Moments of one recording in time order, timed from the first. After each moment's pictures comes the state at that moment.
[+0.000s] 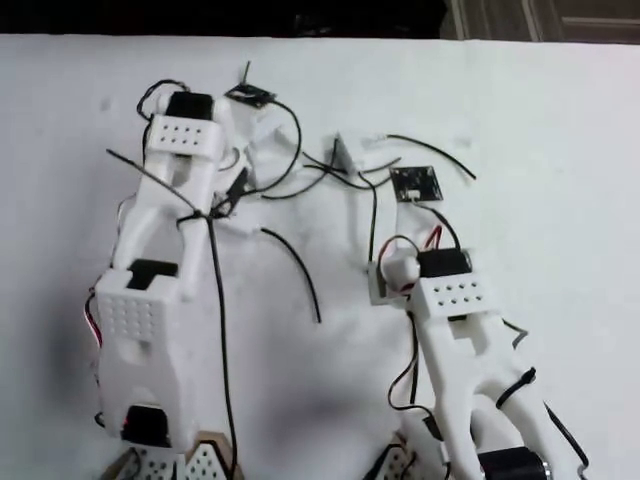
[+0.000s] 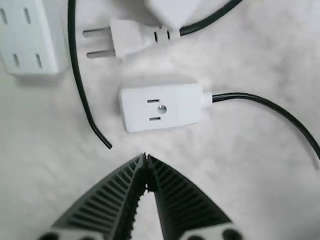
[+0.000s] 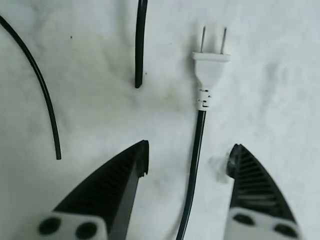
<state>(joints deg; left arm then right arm) 1.6 37.2 -34.5 100.4 -17.1 -11.4 -29.1 49.8 61.7 -2.8</state>
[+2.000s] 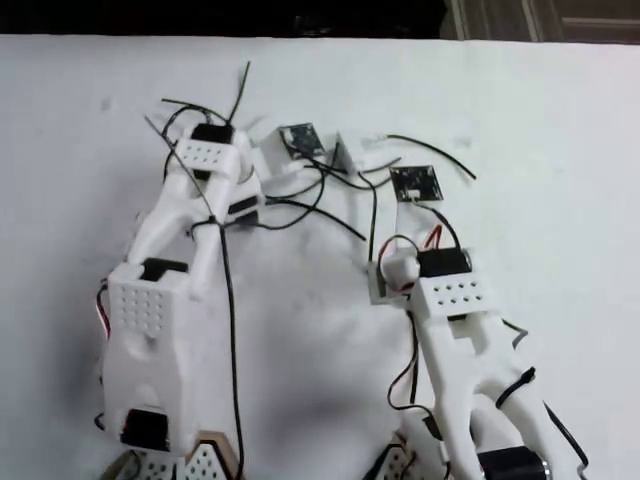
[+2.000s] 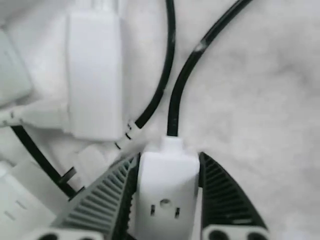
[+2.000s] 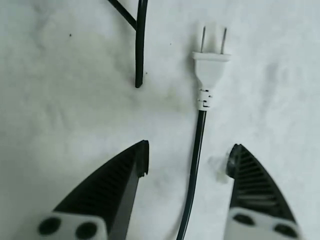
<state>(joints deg) 3.0 45.8 -25.1 72.9 -57.2 -11.5 -29.1 49.8 61.6 -2.8</state>
